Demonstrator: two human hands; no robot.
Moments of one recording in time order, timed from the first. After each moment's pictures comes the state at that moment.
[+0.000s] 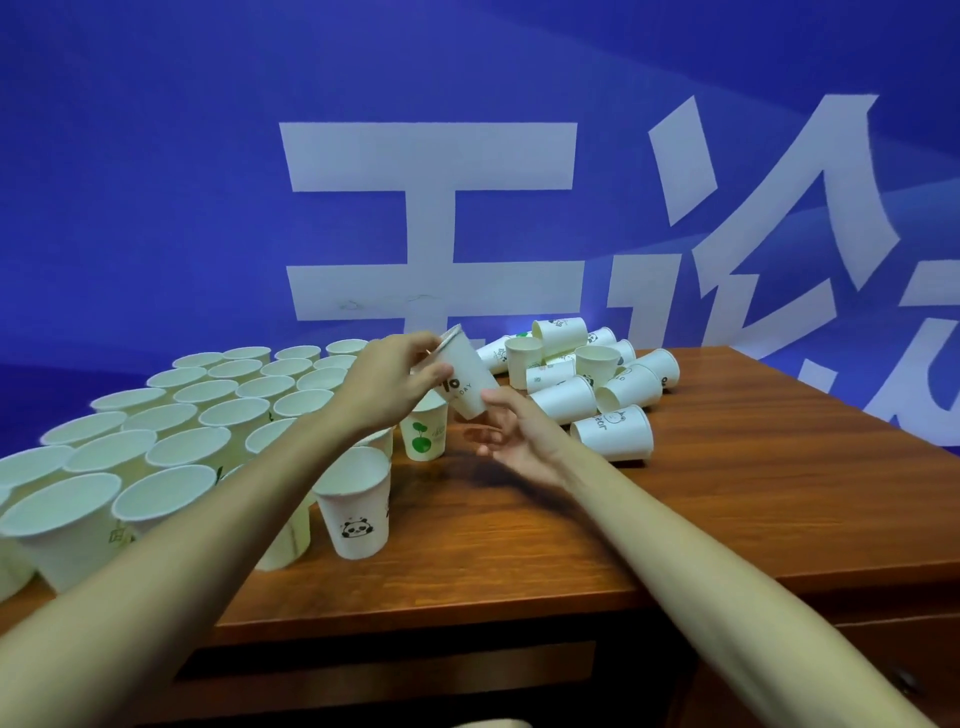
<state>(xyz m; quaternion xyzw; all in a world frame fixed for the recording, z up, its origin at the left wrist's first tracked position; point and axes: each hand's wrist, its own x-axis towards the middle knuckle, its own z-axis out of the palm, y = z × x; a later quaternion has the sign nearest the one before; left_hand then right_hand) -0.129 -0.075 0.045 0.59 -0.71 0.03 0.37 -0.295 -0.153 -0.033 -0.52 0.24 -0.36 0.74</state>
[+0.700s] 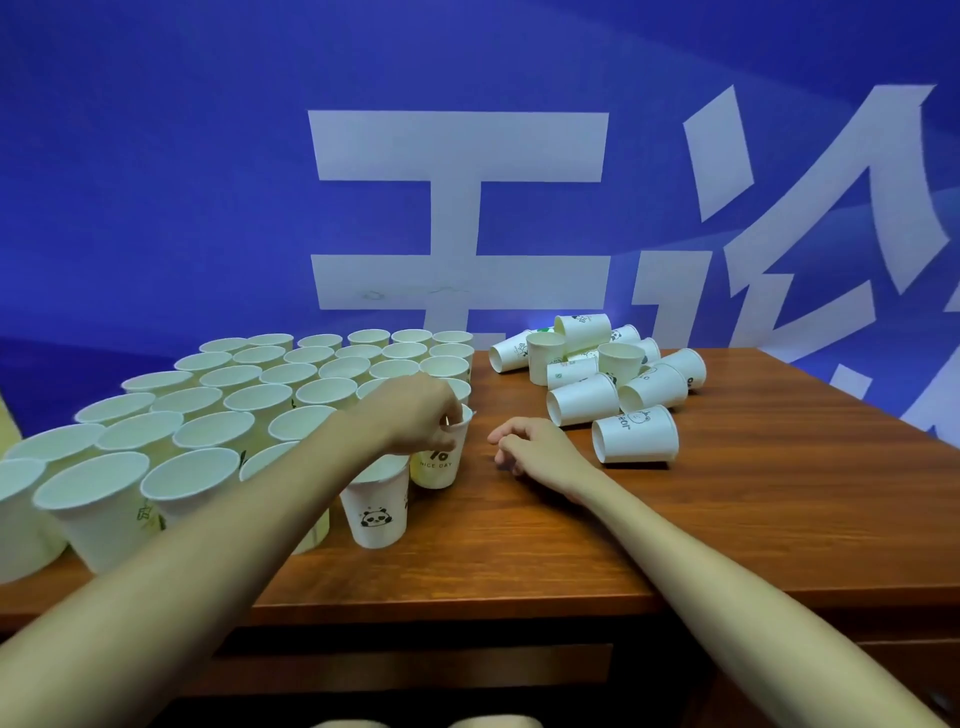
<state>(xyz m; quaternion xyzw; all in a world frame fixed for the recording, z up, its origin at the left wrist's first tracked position) -0.127 -0.075 0.030 0.64 -0.77 0.07 0.01 -0.298 -0.156 -0.058 -0.77 0.42 -0.30 0.39</state>
